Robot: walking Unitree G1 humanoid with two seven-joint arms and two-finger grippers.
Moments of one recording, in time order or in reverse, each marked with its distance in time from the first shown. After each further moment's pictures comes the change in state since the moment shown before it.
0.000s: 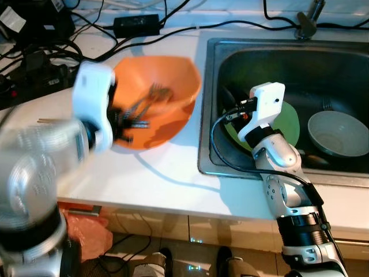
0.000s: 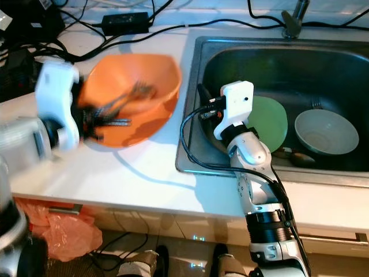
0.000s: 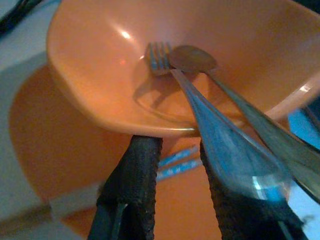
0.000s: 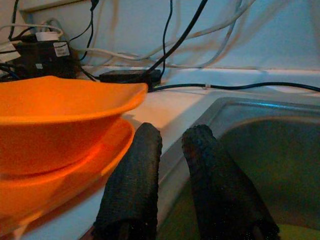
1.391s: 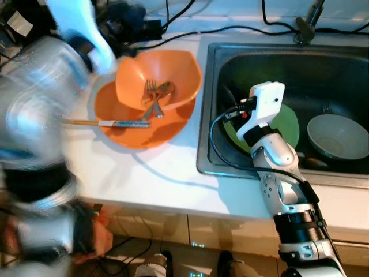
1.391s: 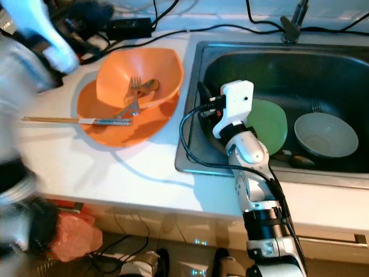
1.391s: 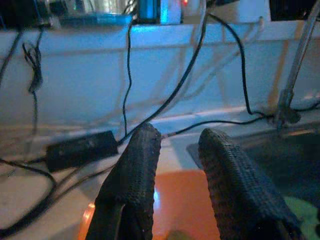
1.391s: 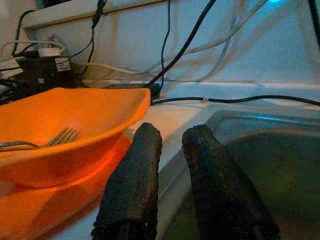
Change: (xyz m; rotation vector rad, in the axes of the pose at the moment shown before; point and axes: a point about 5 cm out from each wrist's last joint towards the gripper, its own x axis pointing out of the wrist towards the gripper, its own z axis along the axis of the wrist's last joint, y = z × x) left arm 0.040 0.002 0.066 -0.045 -0.590 -0.006; right arm 0.003 -0.003 -0.002 0.013 -0.033 -0.035
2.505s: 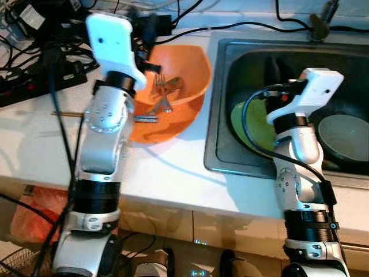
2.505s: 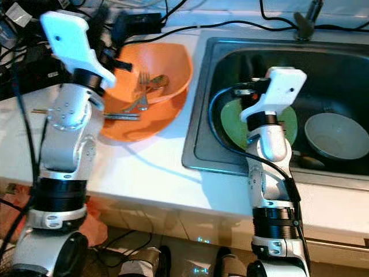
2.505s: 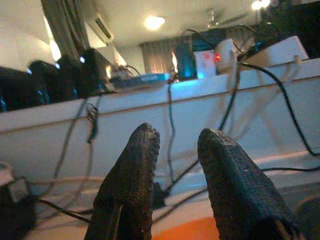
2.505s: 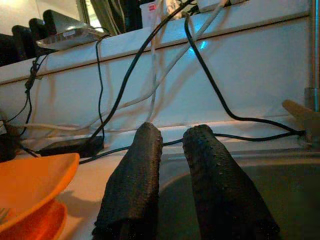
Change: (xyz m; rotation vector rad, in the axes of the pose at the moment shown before) left arm 0.010 -0.013 -0.029 0.206 -0.358 0.163; right arm -0.010 -0.036 0.036 0.002 -0.204 -0.271
